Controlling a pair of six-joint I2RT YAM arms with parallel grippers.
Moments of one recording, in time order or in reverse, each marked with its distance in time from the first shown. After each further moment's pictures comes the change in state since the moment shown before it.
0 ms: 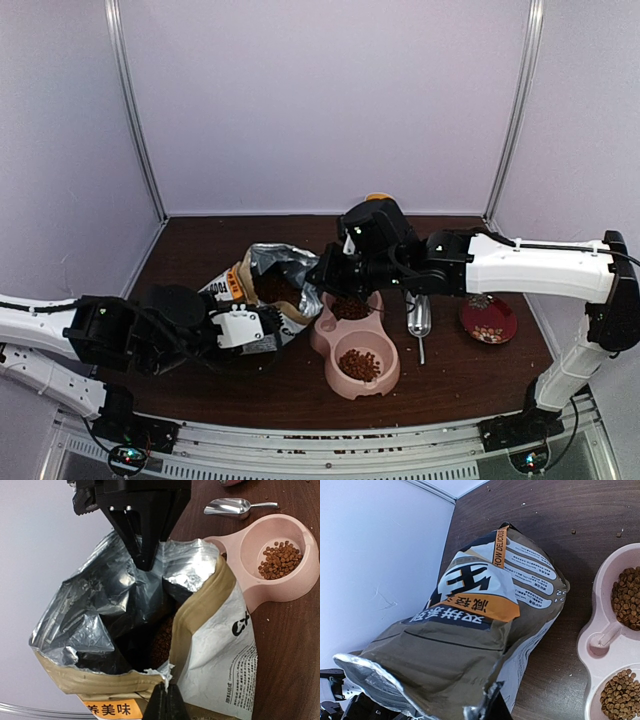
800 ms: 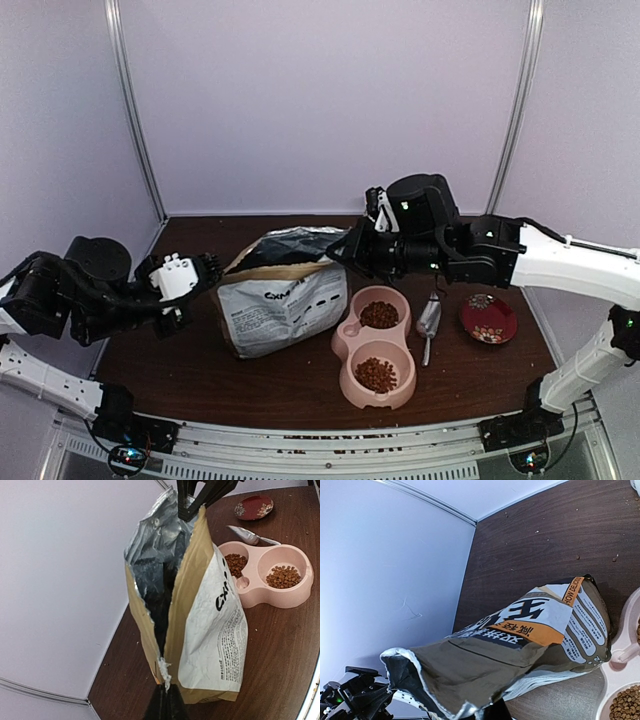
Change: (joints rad) left arm -0.004 -0.163 0.242 -0.375 0.049 -0.230; right arm -0.024 -0.183 -0.032 -0.043 0.043 -0.011
